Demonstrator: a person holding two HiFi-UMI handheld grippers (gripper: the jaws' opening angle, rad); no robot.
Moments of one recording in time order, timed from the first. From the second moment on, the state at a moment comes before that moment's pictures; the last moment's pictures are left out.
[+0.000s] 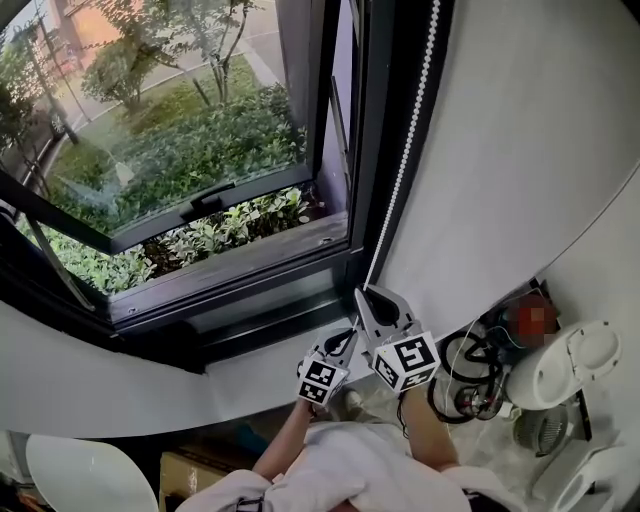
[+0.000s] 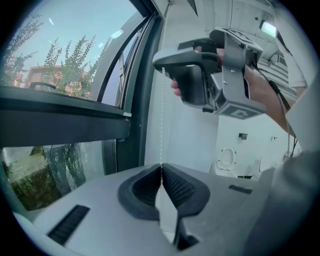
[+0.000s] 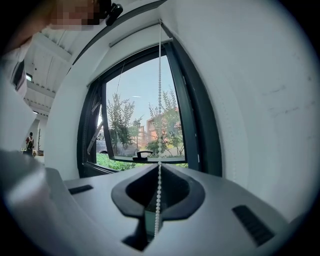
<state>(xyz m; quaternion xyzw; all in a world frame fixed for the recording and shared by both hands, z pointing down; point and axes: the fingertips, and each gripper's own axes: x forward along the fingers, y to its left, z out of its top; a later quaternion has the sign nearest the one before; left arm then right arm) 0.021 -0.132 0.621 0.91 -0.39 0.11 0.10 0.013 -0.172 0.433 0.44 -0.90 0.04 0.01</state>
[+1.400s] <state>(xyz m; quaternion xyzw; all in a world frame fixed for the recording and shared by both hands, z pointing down) -0.006 -0.128 0.558 0.91 -0.38 0.09 0.10 0.016 -0.168 0.505 0.43 -0.90 0.09 0.05</state>
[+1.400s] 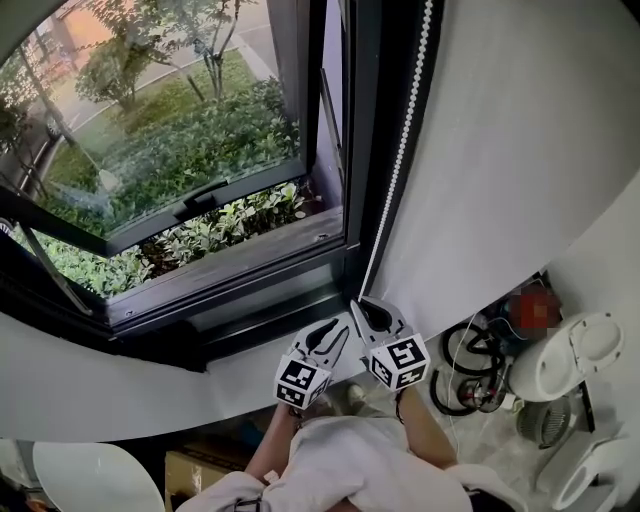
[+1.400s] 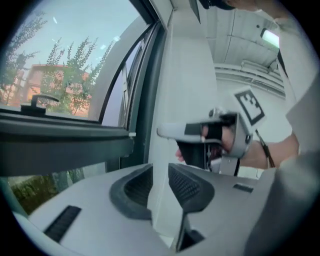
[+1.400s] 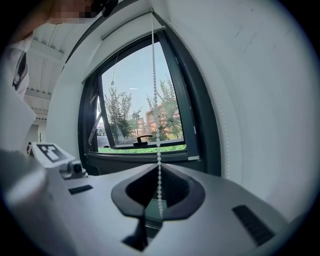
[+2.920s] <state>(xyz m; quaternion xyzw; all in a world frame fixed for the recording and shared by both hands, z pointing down) 0.031 -0.185 0.302 0.93 -0.36 -0.03 -0.09 0.004 -0.163 0.536 0.42 -0.90 0.12 0.09</state>
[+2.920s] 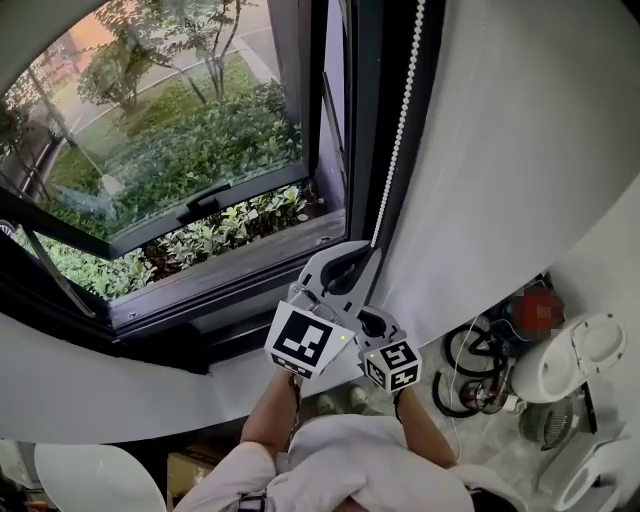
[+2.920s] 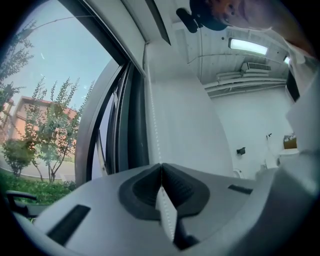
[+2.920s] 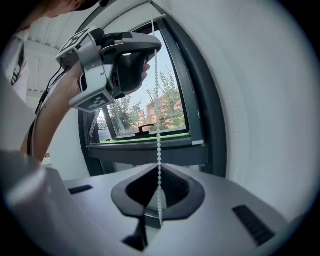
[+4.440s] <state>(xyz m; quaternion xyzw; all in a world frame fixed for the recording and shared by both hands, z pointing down) 0.031 -0.186 0.471 0.93 -0.36 0.06 0.03 0.008 -0.141 0.696 0.40 -0.86 0.23 0.24</state>
